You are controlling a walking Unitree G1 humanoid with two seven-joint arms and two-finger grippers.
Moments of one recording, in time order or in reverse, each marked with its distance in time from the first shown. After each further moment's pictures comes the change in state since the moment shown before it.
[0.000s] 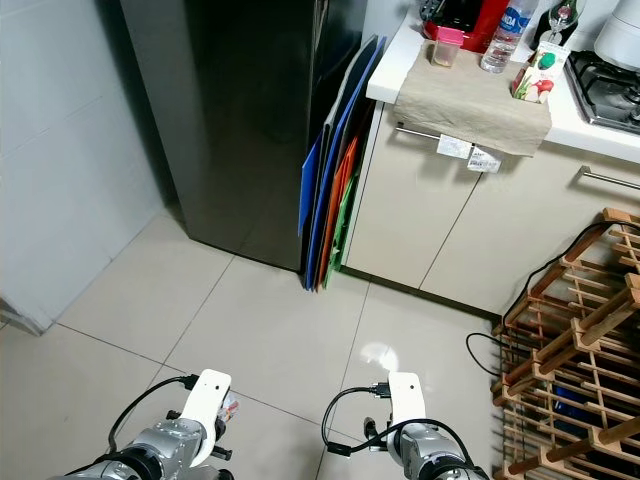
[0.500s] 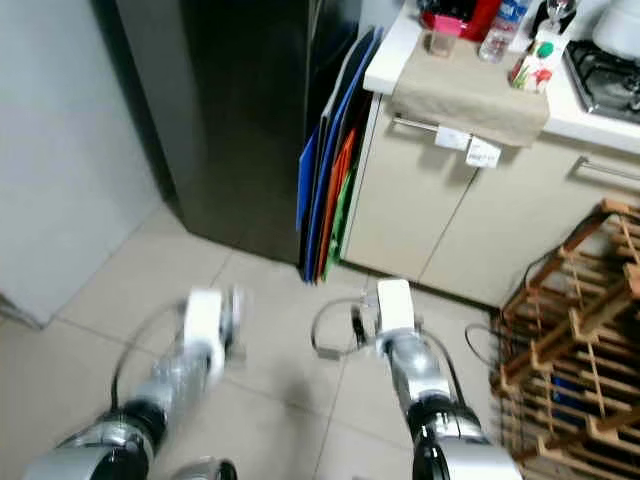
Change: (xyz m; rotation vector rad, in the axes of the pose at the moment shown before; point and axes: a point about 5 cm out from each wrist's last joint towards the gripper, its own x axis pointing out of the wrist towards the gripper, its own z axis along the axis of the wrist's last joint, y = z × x) left arm -0.083 0.050 0.193 -0.119 -0.942 0.090; right arm -0.054 0.027 0.176 -0.175 -0.834 0.056
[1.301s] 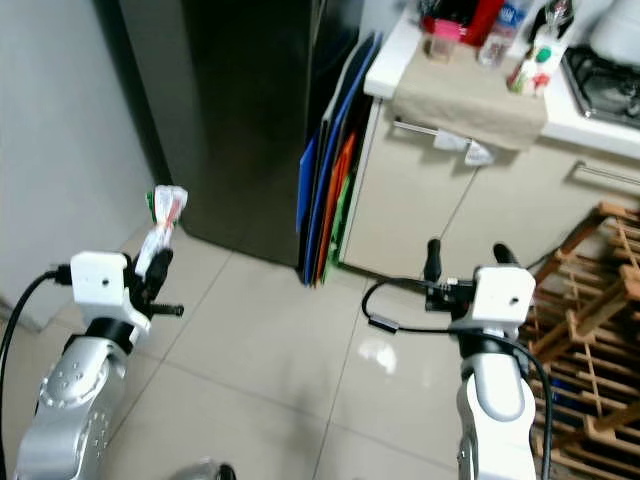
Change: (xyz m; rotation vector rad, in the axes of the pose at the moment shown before) left arm -0.108 0.020 0.021 0.037 -0.199 -0.003; right arm -0.114 -0.043 0.043 -0.006 -0.414 -0.259
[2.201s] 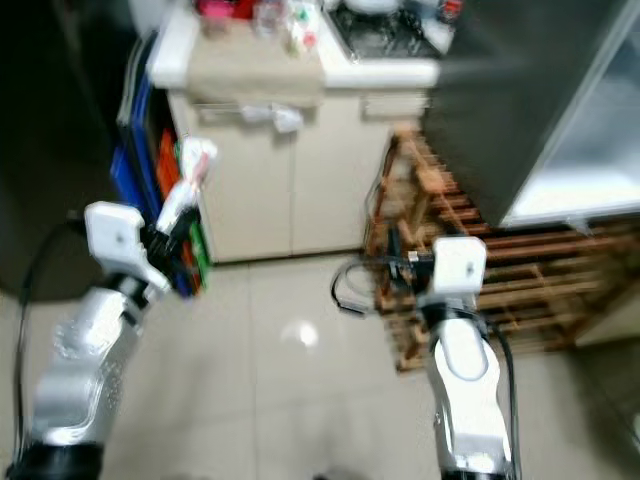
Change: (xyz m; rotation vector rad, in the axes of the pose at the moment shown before) left arm 0.042 -0.024 0.025 -0.053 -0.079 -0.195; right arm 0.023 0.022 -0.006 0.030 0.062 0.086
